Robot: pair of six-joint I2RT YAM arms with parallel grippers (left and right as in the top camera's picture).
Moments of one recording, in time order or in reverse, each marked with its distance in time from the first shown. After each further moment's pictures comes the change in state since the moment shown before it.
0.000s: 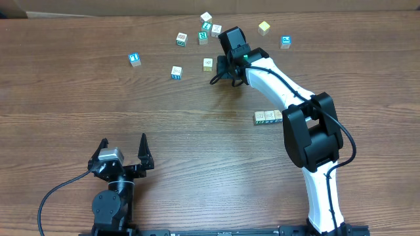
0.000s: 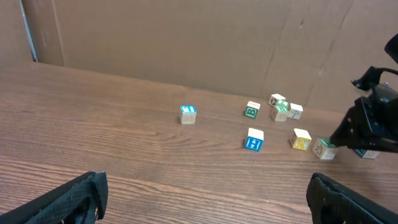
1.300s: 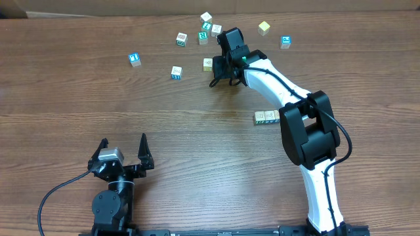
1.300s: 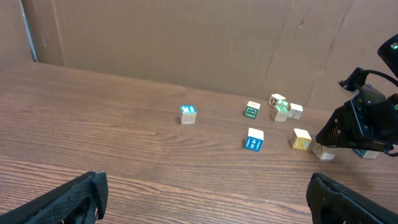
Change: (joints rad) left arm 0.000 0.000 0.000 0.000 0.000 0.000; right arm 0.000 0.033 0.001 0.084 -0.076 -0.117
